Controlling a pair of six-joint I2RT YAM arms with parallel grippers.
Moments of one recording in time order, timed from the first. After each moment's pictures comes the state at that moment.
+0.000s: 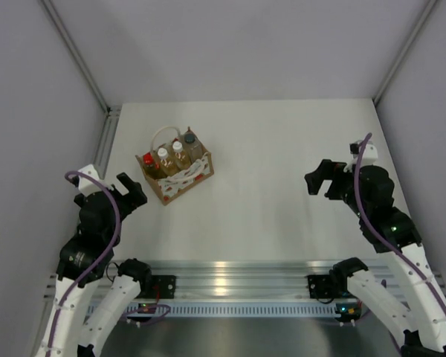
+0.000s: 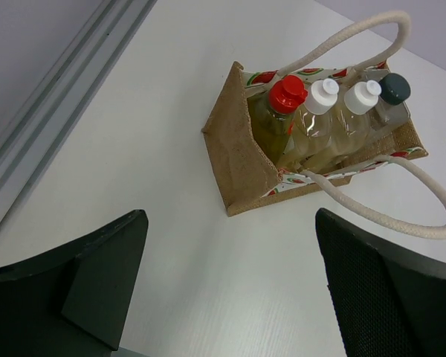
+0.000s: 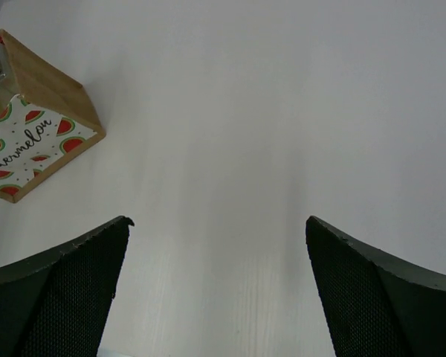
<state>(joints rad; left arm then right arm) -0.30 0.48 0.90 -0.81 -0.50 -0.50 0.33 0.65 0.88 -0.61 0.08 0.34</state>
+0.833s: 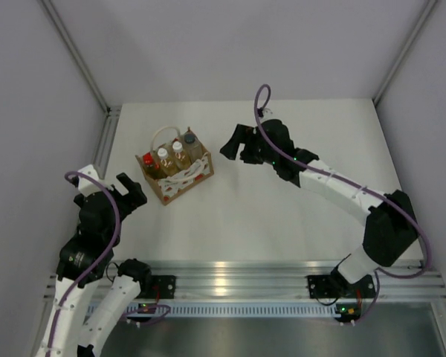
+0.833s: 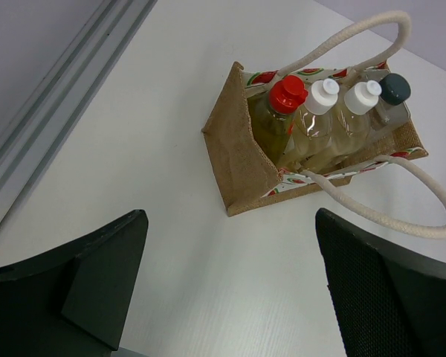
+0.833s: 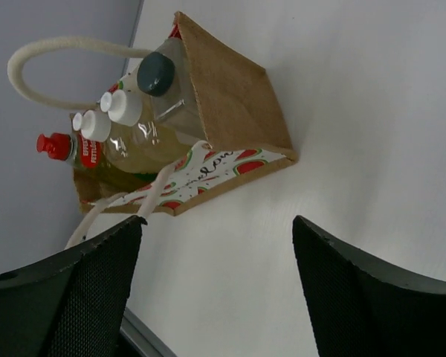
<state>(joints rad) -0.30 0.47 0.90 -0.81 -0.50 -0.50 0.67 1.52 1.21 -0.11 -0.06 0.69</state>
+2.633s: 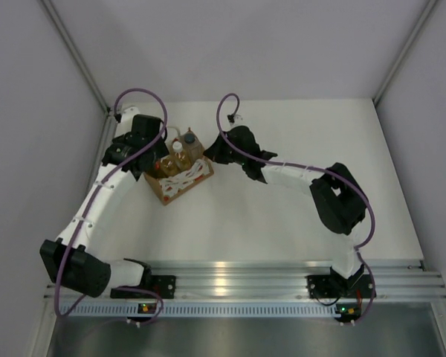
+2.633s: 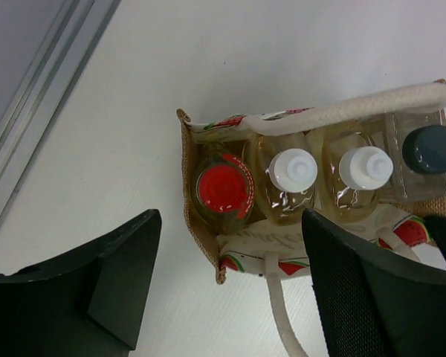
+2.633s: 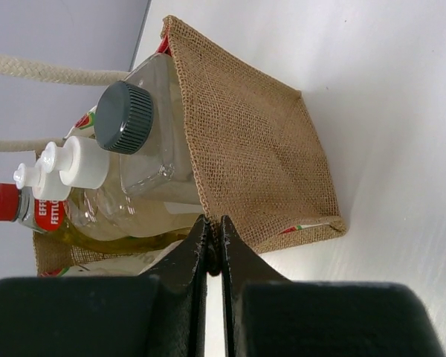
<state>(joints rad) -0.30 1.28 1.33 -0.82 -0.54 -0.58 0.74 1.97 1.39 0.20 -0.05 0.75</state>
